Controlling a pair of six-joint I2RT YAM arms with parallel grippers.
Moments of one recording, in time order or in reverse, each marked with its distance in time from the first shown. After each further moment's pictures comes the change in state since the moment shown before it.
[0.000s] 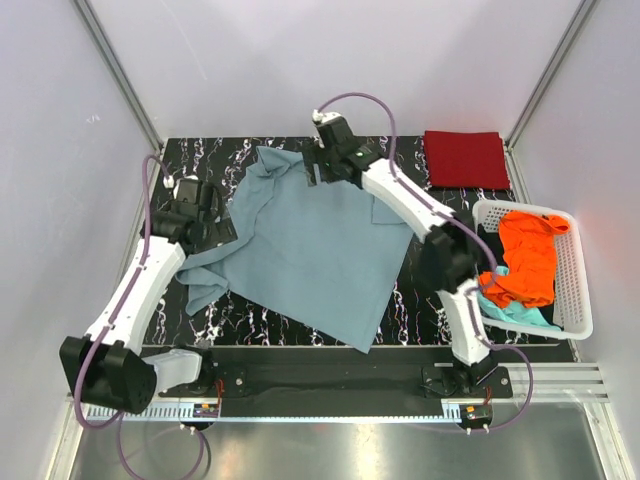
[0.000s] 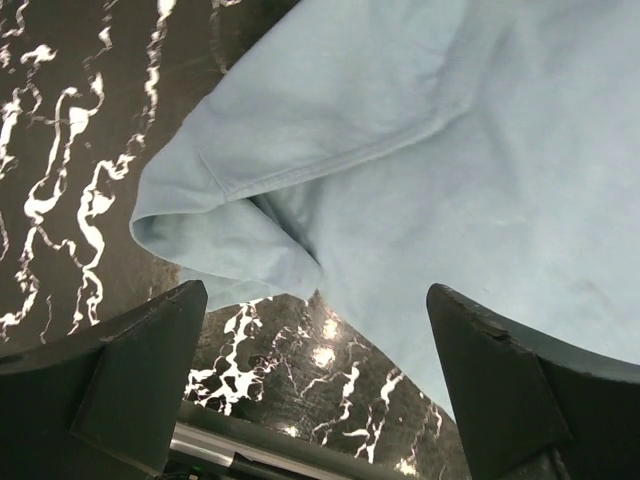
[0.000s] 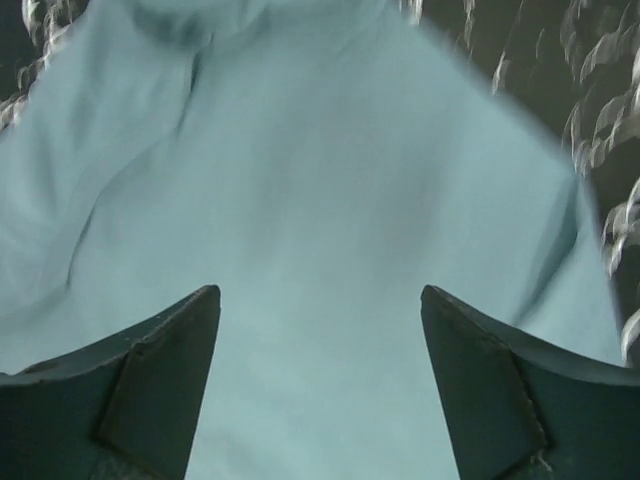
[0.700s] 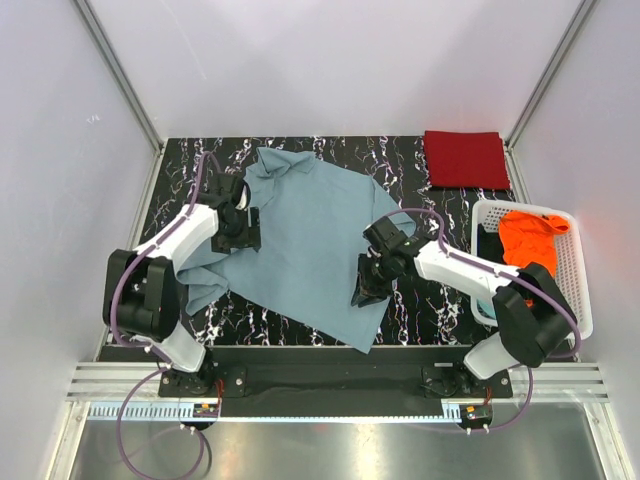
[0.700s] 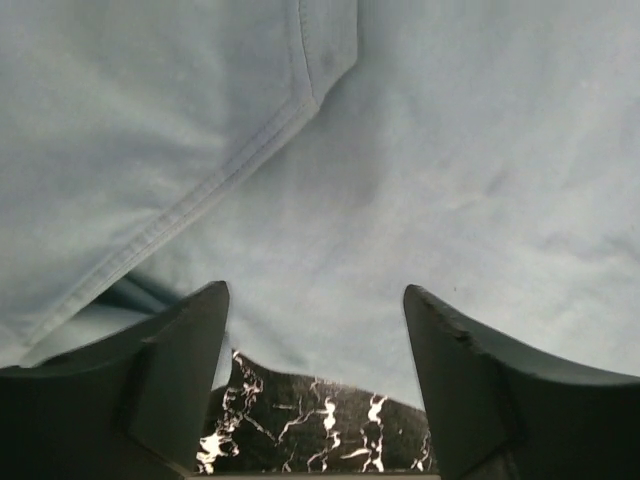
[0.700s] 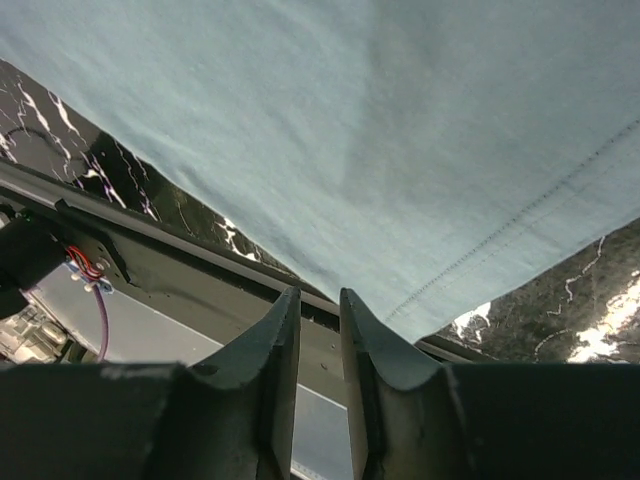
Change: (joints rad) left arm -0.025 0.387 0.027 0.166 0.275 0.193; right arm 0.055 -0.747 -1.268 0.005 -0.509 0.542
